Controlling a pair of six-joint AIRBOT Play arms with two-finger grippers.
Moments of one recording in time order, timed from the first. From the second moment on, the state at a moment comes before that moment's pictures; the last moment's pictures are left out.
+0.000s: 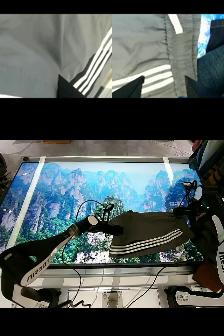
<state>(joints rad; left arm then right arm) -0.59 -1.68 1.17 0.61 -0.67 -1.08 -0.11 -1.44 1.38 -1.75 1.29 1.45</state>
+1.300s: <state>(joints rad) 0.07 -1.33 1.23 1.51 -1.07 -1.11 0.04 -1.57 1.09 -0.69 0.99 1.07</state>
